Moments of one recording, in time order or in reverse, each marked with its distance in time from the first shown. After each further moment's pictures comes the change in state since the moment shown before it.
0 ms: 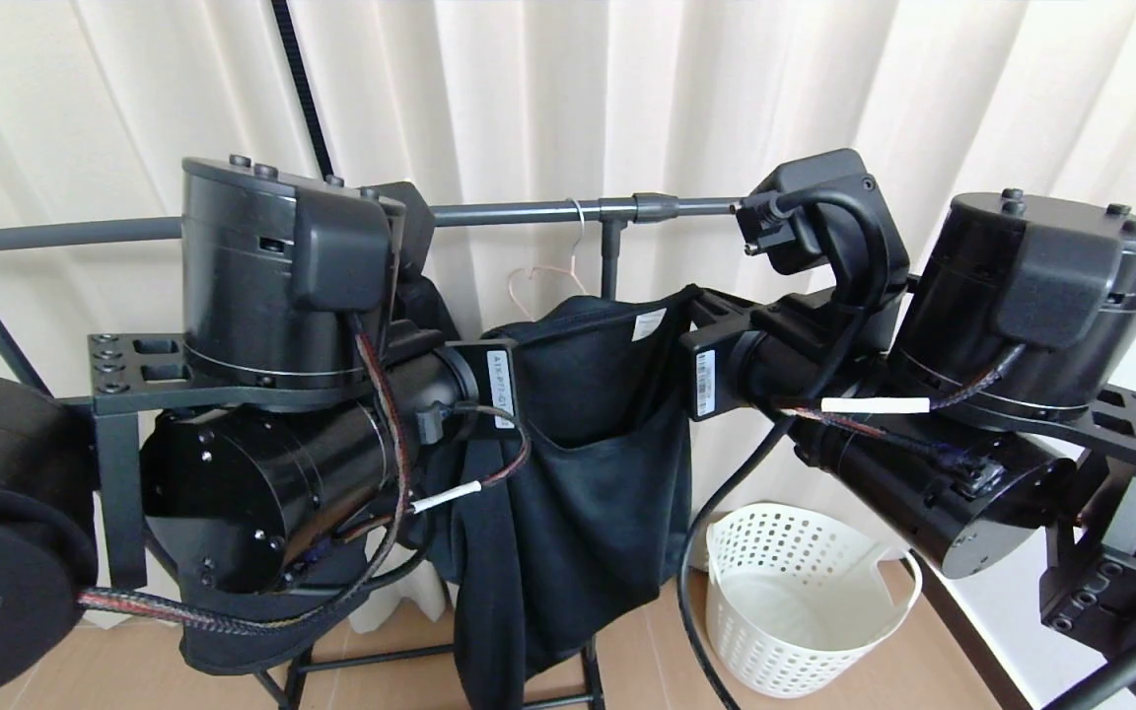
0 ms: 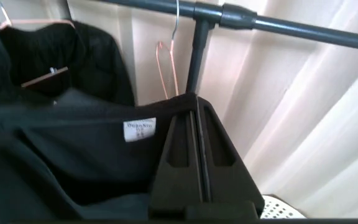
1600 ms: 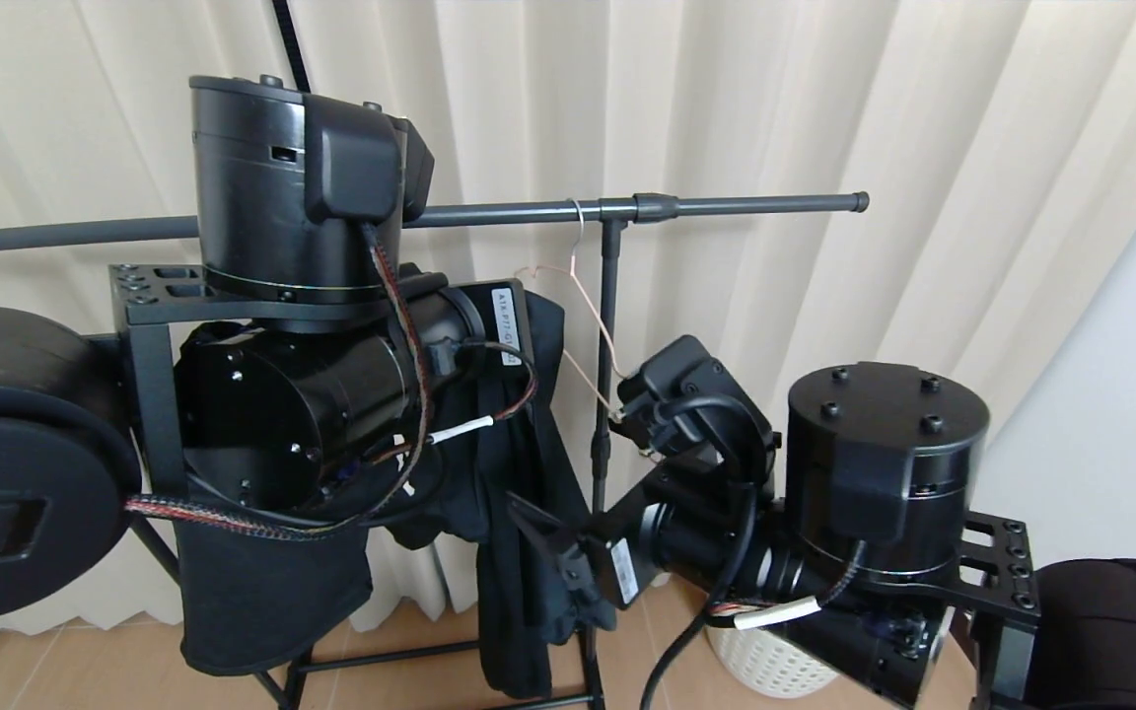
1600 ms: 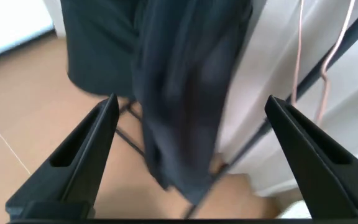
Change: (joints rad) left arm 0.032 0.045 -0.111 0.000 0.019 0.027; right arm 0.098 0.087 0.119 0.002 0.338 0.120
